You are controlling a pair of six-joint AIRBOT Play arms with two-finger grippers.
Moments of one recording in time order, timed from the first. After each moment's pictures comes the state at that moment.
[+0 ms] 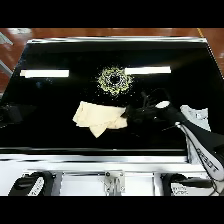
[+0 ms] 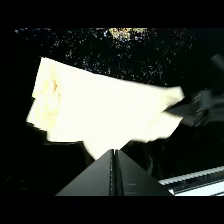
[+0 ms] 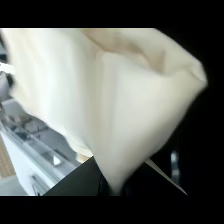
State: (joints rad) left arm 0.12 -0.57 1.07 0.99 -1.33 -1.49; right arm 0.18 -1.48 0.87 -0.40 0.89 1.18
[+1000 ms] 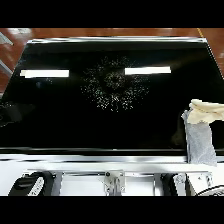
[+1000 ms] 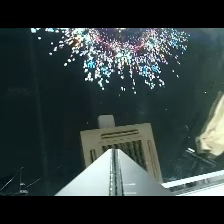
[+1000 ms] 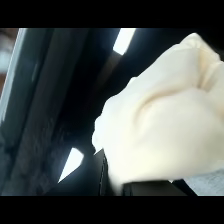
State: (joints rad) left arm 0.12 -0.57 1.07 0.99 -1.31 -1.49; right arm -1.21 -0.88 0.88 -0.66 1.12 1.34
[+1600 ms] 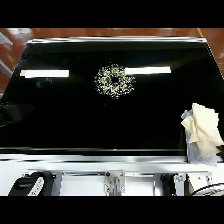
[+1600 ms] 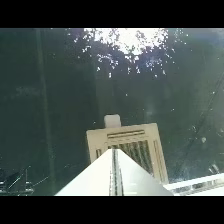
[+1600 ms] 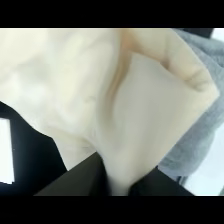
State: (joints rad) left arm 0.12 -0.57 1.07 1.02 -1.31 -1.49; right arm -1.26 -0.85 0.68 -1.17 1.29 1.60
